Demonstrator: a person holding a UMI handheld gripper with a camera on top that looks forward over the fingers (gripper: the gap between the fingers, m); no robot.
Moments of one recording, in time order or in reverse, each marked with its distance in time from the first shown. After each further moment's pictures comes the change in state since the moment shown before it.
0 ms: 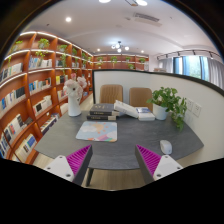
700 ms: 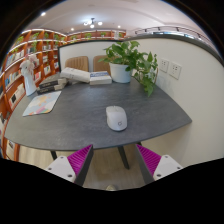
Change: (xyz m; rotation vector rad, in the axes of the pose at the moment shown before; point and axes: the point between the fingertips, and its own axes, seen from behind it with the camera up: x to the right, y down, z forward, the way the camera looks) arm 0.262 0.155 0.084 -0.266 0.211 0.098
